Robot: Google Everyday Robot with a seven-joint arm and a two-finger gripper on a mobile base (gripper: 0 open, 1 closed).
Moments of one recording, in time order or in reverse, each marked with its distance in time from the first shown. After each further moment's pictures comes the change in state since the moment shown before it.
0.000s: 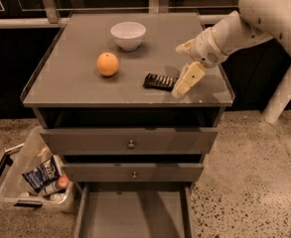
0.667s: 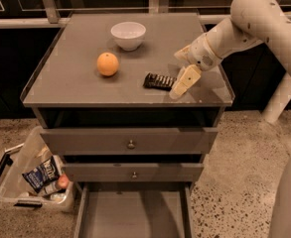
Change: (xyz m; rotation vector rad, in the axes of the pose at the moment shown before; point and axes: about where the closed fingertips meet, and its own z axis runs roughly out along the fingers) arm 0.015 -0.014 0.025 -0.029 0.016 0.052
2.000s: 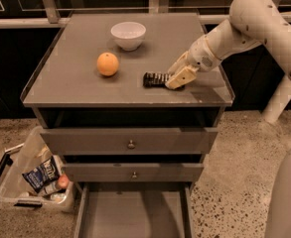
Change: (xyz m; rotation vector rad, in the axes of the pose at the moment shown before) arm 0.005 -0.004 0.007 -0.006 0.004 0.015
